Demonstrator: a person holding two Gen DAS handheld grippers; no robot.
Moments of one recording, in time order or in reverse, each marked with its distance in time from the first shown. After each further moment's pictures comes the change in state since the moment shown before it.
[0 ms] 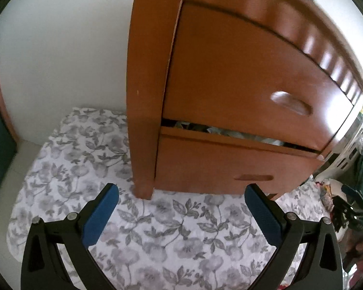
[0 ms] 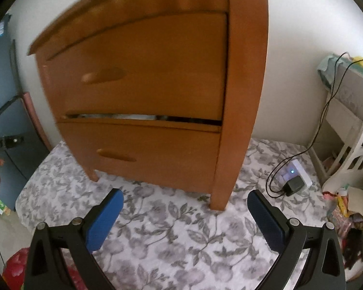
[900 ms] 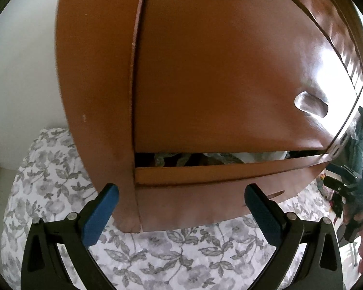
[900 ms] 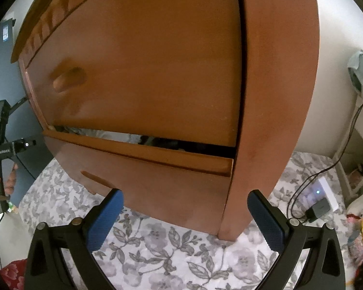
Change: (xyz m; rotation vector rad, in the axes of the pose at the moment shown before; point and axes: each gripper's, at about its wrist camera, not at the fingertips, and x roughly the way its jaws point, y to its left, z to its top) left arm 0.072 0.002 0.034 0.145 -0.015 -0.134; right arm 0.079 -0.021 0.038 -0.022 -0.006 0.113
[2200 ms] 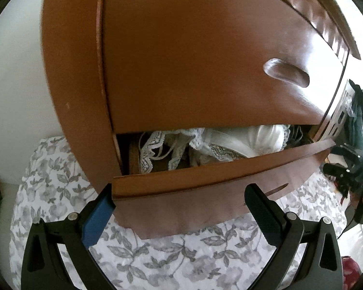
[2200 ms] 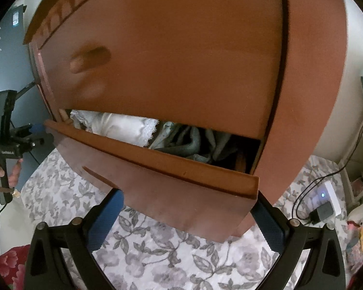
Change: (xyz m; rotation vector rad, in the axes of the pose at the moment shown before) left arm -0.017 -0.023 -0.021 0.094 -0.006 0.014; right arm -0.004 0.022 -0.012 -0.070 0.036 0.027
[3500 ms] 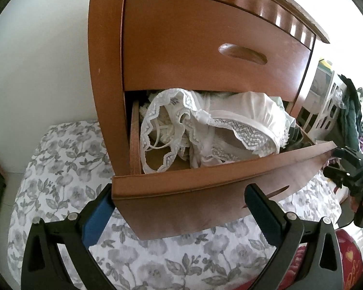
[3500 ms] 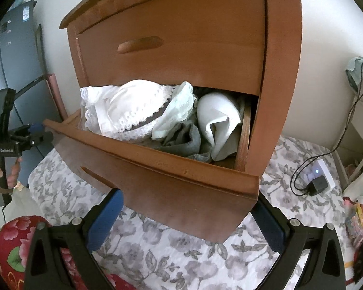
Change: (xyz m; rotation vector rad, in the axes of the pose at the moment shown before) left arm -0.048 -0.018 -0.071 -0.013 -0.004 0.026; right arm -0.063 0.030 -0.066 -0.011 -0.017 -0.009
